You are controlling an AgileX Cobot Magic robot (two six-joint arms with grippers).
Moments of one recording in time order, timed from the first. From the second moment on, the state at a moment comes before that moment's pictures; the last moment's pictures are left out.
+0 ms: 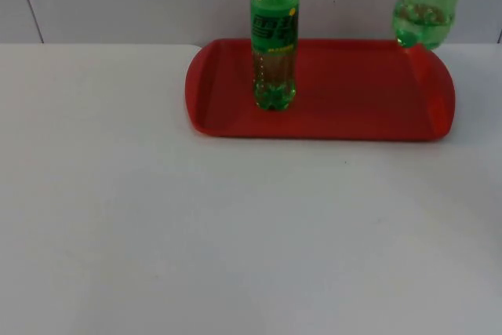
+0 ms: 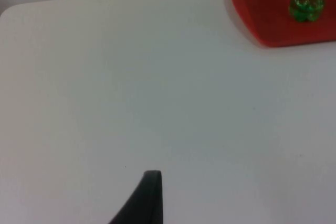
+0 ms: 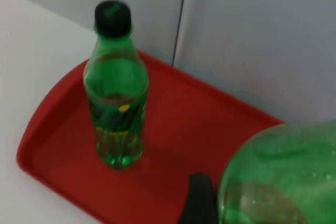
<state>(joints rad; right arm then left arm) 0.38 1.64 -1.37 -0.04 0.37 -0.13 -0.04 0.00 -0.50 -0.09 1.08 0.12</state>
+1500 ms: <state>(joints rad) 0.33 2.26 -1.69 -0.02 0.01 -0.06 -0.04 0.00 -0.50 -0.09 1.08 0.12</state>
